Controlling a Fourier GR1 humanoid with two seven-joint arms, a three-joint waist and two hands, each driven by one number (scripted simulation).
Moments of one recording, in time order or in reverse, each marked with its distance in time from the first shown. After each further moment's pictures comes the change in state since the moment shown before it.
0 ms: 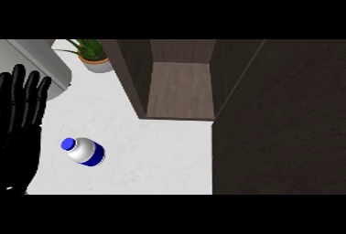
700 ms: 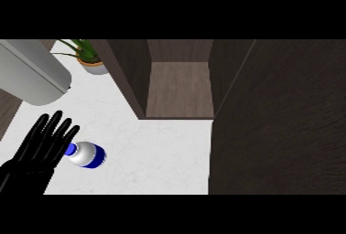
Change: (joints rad) left arm 0.291 0.057 0.000 -0.008 0.476 -0.231 0.199; right arm 0.262 0.090 0.135 -0.112 -0.190 0.053 0.137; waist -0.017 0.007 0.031
